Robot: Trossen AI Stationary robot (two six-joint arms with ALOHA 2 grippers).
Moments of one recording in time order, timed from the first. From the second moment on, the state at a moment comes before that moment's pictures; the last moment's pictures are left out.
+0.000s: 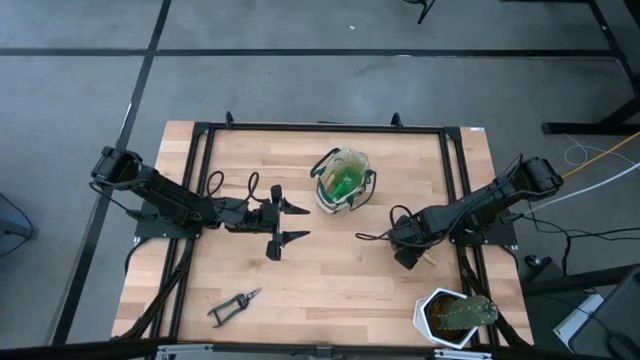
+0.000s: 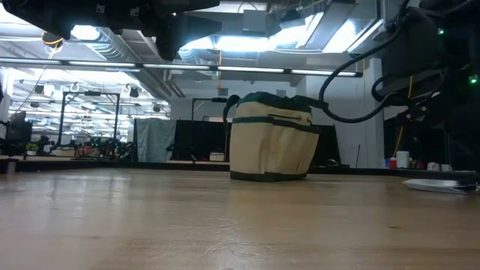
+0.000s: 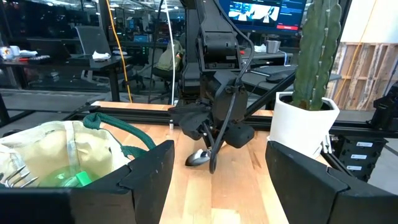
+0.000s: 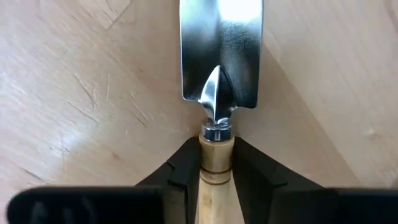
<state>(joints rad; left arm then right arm) -0.25 1.34 0.50 0.83 -0.32 -0.07 0.32 1.47 0.63 -0.81 -0.06 1.04</state>
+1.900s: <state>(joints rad) -0.25 1.34 0.50 0.83 -0.32 -0.07 0.39 1.47 0.69 0.03 0.11 0.37</state>
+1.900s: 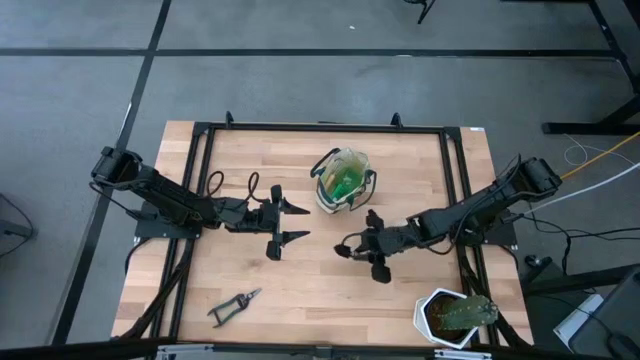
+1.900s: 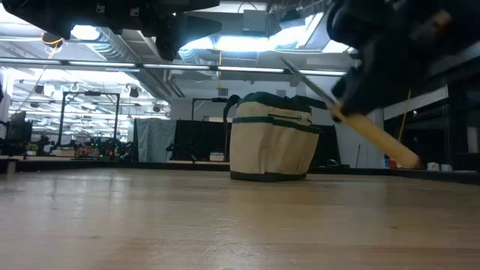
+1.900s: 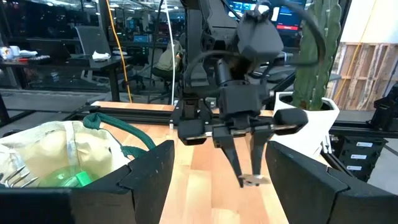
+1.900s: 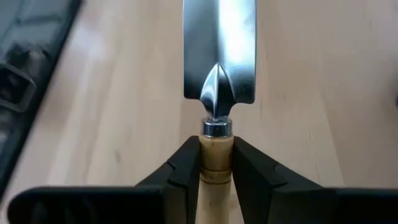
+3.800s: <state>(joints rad) -0.25 1.34 0.50 0.83 -0.32 -0.07 0.46 1.71 1.03 0.60 0.07 0.10</state>
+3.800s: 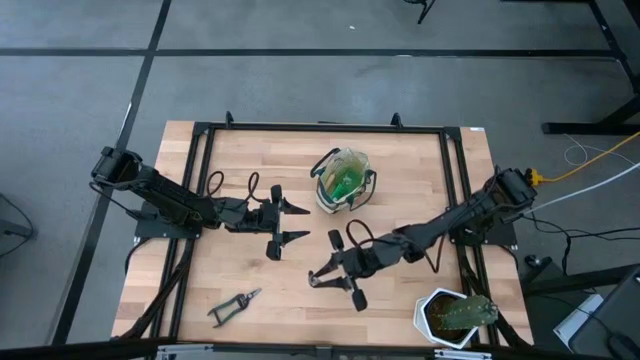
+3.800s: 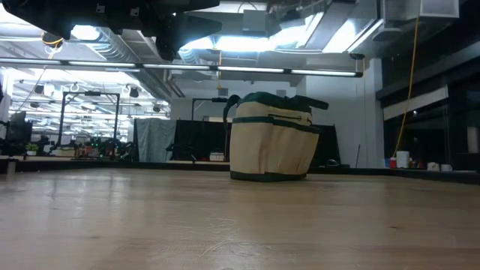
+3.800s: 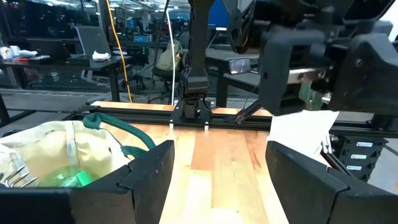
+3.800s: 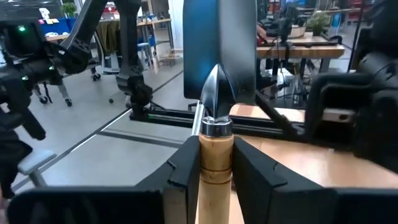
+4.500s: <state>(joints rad) -0.25 1.34 0.50 0.83 -0.32 -0.07 0.31 1.58 1.04 0.38 0.13 0.23</state>
